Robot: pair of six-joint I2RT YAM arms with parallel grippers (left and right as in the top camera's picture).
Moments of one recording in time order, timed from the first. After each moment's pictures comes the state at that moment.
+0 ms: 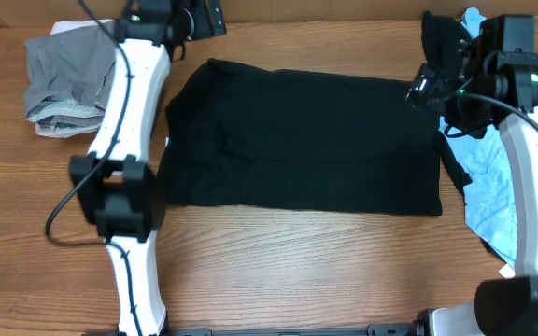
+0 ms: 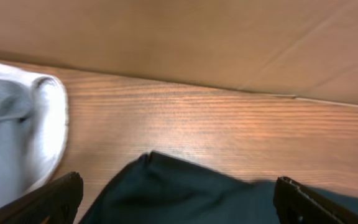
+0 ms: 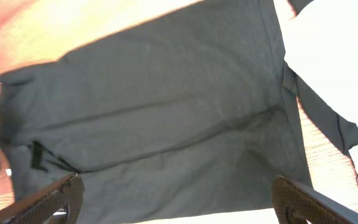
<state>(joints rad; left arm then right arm) -0.12 2.30 2.25 -0.71 0.06 -0.29 -0.05 1.65 1.72 -1.20 -0.16 0.38</state>
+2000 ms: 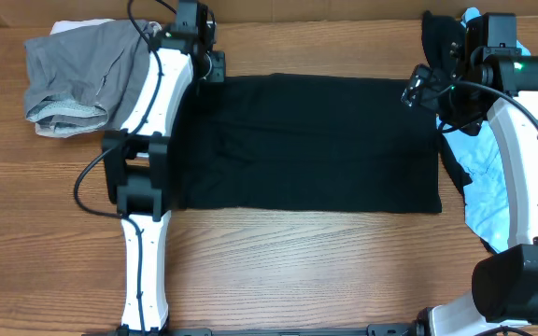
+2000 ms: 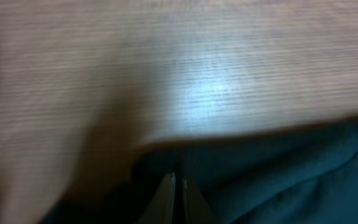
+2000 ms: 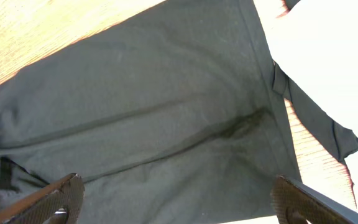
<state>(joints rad) -0.14 2.49 2.31 -0.96 0.05 -0.13 -0.05 1.73 1.72 -1.17 -0.12 0.38</state>
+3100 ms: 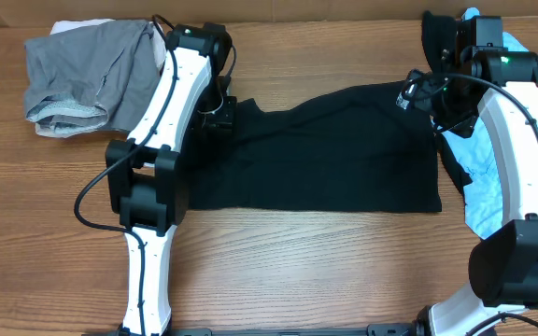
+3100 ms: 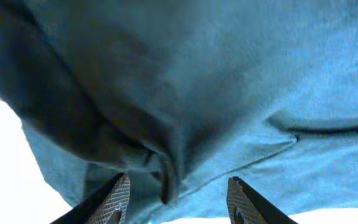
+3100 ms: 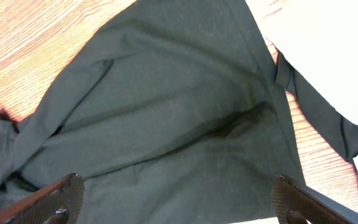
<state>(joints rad) -0.23 2.38 2.24 -1.54 0.03 -0.15 -0.05 1.81 1.72 -1.17 -0.12 0.38</state>
